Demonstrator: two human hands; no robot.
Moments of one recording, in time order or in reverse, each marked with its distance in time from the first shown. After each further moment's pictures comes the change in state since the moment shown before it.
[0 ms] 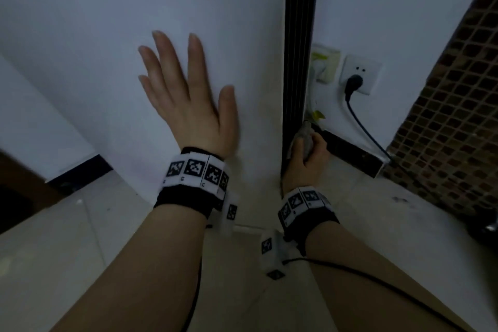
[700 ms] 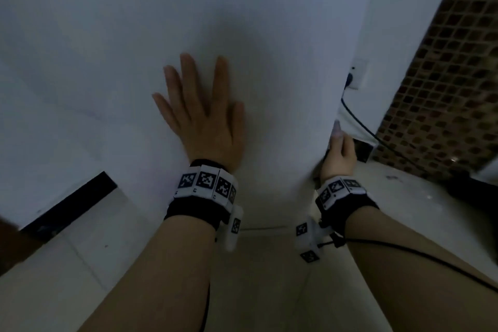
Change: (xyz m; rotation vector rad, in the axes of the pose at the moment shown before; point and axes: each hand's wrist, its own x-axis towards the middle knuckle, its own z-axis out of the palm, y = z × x) left_hand -0.005 -0.088 -0.029 -0.080 -0.135 0.090; right_hand -0.041 -0.035 0.017 0.070 0.291 0.100
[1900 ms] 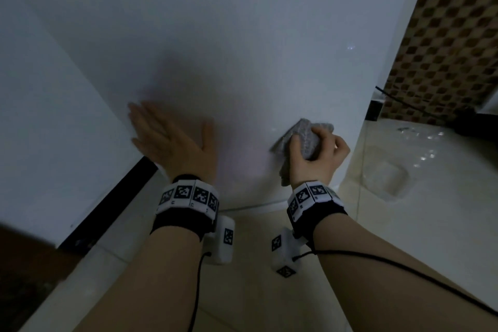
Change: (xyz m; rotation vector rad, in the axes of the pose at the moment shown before) left_hand -0.056 -0.147 -0.043 -0.069 -0.161 -0.357; right_hand -0.150 0.063 0.083 -0.147 0.163 -0.227
